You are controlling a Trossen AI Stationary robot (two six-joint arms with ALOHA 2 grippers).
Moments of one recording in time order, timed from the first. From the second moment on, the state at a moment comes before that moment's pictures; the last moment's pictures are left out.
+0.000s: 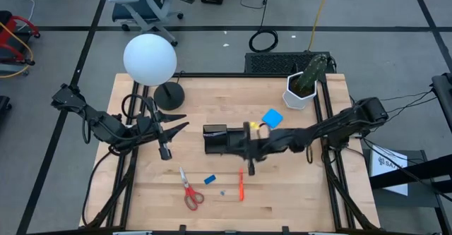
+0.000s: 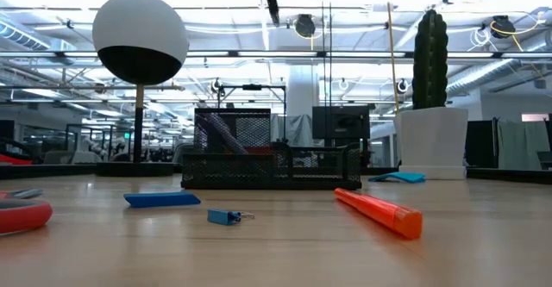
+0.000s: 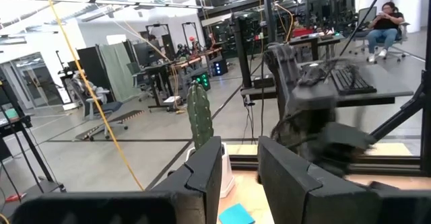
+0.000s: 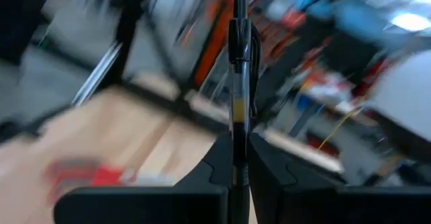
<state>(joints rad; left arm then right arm) -0.57 1.02 1.06 0.07 -0.89 0.26 0.24 1.55 0.81 0.73 0.14 -0.38</state>
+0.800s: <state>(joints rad) -0.57 1.02 1.06 0.07 -0.89 0.26 0.00 1.75 0.62 1.37 0.10 -0.11</state>
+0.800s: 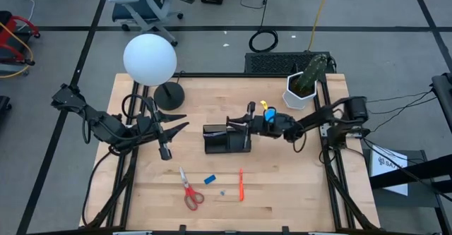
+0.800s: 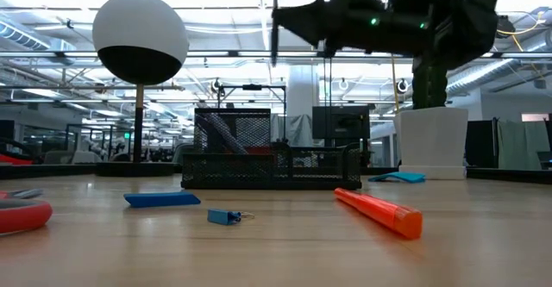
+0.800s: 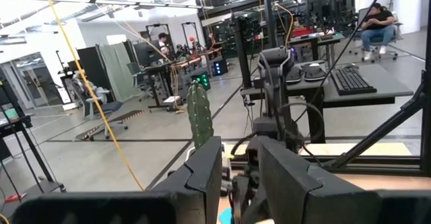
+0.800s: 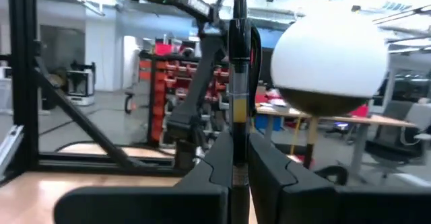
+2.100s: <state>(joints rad) -0.57 1.02 1.06 0.07 -0.89 0.26 -0.01 1.91 0.71 1.37 0.08 -0.14</state>
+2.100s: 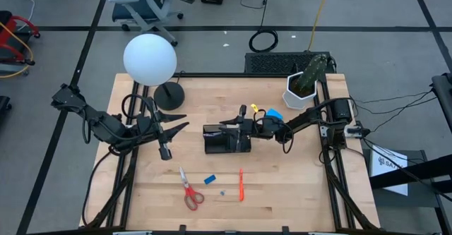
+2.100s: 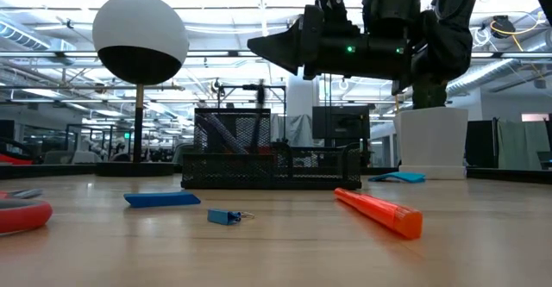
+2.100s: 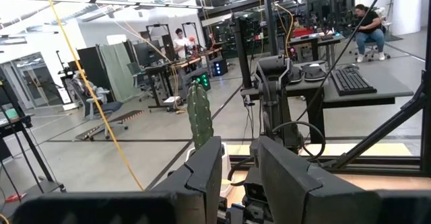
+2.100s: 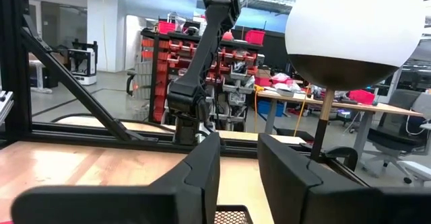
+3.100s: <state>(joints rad) -0.57 1.02 1.06 0.07 -0.89 0.26 0.05 1.54 0.75 0.56 -0.17 -0.40</state>
